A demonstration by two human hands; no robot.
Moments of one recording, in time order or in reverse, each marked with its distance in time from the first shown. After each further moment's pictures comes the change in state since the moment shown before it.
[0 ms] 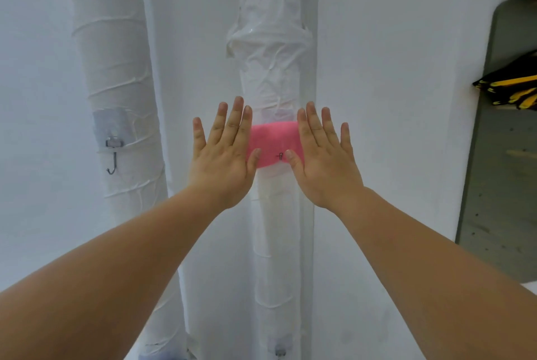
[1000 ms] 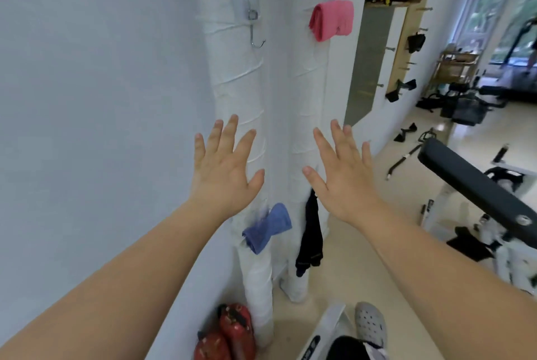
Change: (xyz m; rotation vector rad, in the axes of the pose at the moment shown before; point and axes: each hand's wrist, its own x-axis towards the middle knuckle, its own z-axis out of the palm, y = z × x) left_hand -0.250 -0.350 0.027 -0.541 -0.309 0.440; right_hand -0.182 -0.459 0.082 -0.386 -0.276 0.714
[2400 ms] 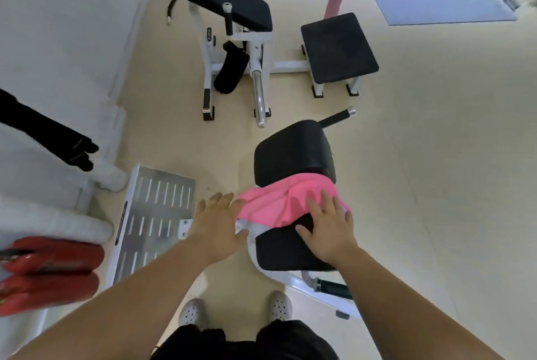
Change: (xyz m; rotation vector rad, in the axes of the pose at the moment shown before) left_hand -0.393 0.546 0.139 -0.185 -0.999 0.793; right_hand -0.694 0.340 -0.040 0.009 -0.704 1.044
